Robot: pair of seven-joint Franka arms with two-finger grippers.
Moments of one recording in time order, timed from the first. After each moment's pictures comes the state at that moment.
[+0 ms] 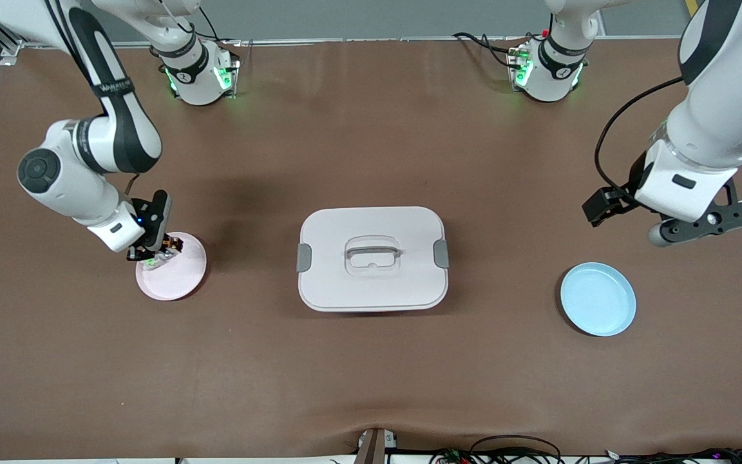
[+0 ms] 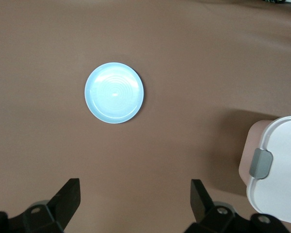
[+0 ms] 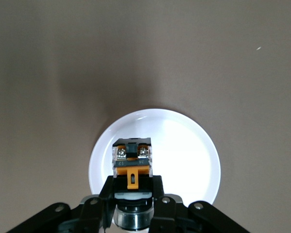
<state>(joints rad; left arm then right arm) 0.23 0.27 -0.62 -1.29 0.27 1.51 -0.54 -0.08 0.23 0.11 -2.19 0.03 2.45 -1.51</state>
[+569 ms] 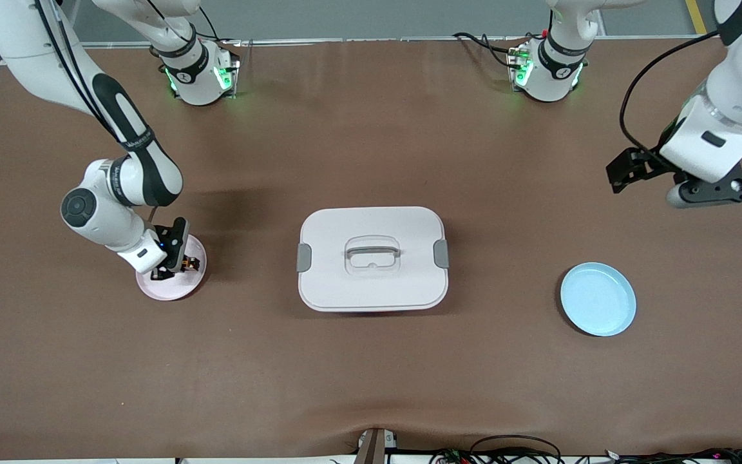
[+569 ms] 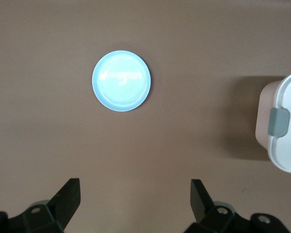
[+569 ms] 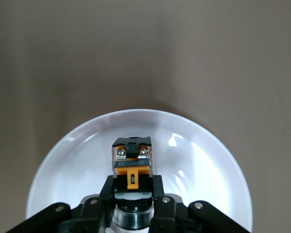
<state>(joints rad) 0.00 0.10 -0.24 -1.43 0.12 1.49 -0.25 -0.09 0.46 0.11 -2.15 0.04 2.64 -1.54</state>
